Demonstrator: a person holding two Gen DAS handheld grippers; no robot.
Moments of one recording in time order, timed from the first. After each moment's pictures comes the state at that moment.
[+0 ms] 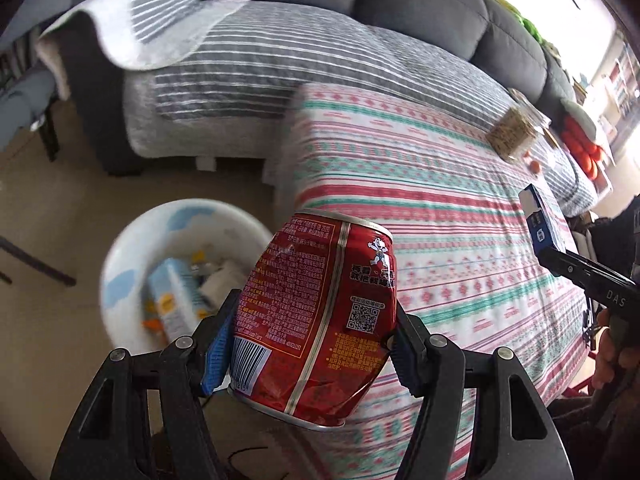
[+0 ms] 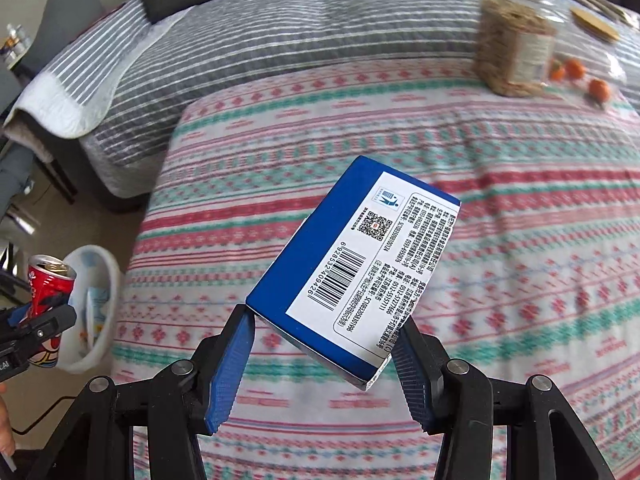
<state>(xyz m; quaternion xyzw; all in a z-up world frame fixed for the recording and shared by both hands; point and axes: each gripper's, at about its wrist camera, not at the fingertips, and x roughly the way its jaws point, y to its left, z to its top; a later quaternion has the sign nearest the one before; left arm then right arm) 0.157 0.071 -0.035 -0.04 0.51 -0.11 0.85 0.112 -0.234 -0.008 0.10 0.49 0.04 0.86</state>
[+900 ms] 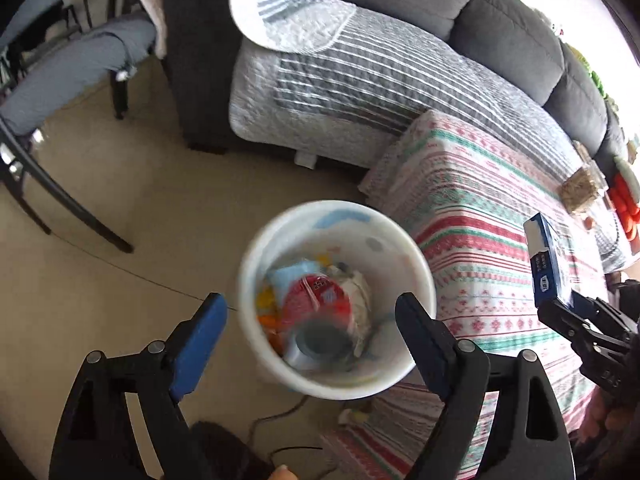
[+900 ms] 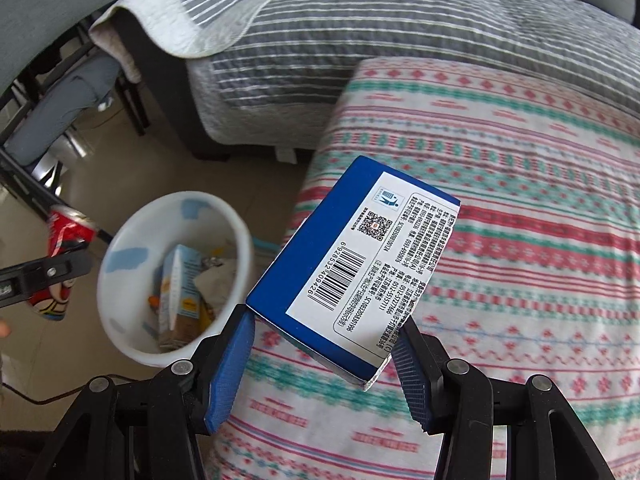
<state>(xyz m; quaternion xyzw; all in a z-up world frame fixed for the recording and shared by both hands) 0.164 0.189 -0.044 -0.09 0.51 0.00 0.86 0.143 -0.068 -0.033 0.02 0.49 0.16 0.86</state>
